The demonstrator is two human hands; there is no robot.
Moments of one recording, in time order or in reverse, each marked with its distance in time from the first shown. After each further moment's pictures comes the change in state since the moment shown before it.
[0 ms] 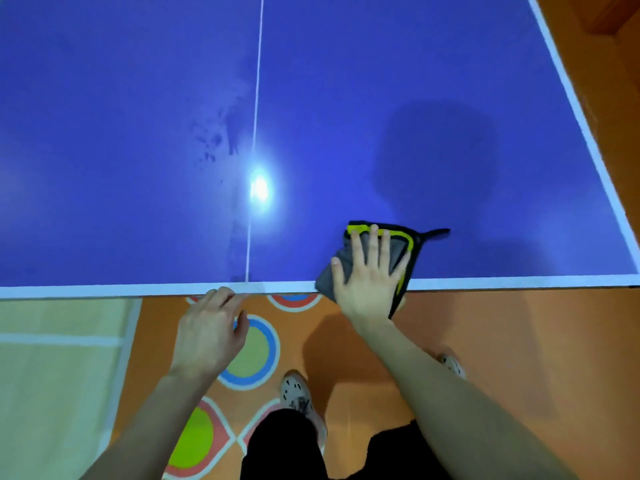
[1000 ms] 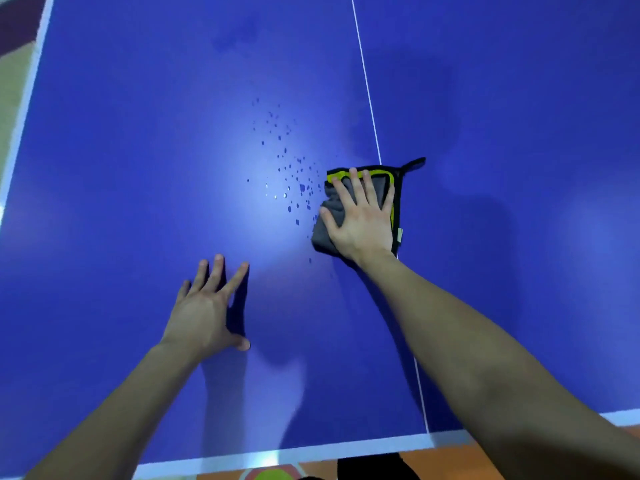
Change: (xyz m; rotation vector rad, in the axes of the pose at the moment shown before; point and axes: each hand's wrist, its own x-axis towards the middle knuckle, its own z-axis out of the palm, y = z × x) left_hand 0.281 -0.311 -0.079 0.198 -0.546 -0.006; right_hand 0.298 -0.319 0.092 -0.017 -0.031 -0.185
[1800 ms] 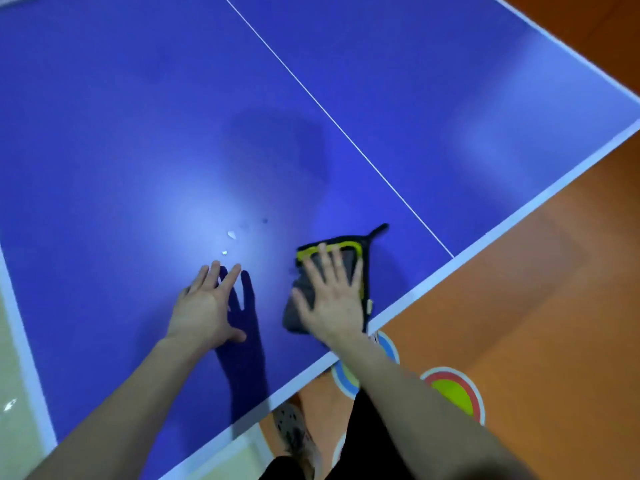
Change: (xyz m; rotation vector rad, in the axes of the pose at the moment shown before) left_hand -0.063 -0.122 0.017 0.223 0.092 0.371; right_hand -0.289 -0.225 0.029 0.028 0.122 0.380
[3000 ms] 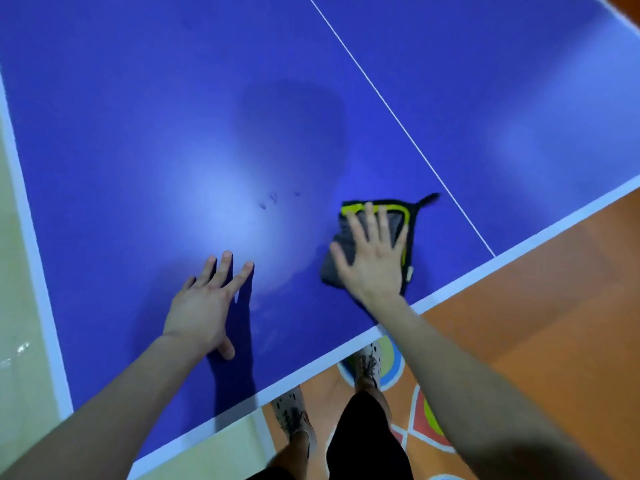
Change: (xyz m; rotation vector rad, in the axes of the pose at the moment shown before) left_hand -0.032 -0.031 0.036 0.134 -0.022 0.043; right_hand 0.043 0.018 -0.009 -0.059 0.040 0.076
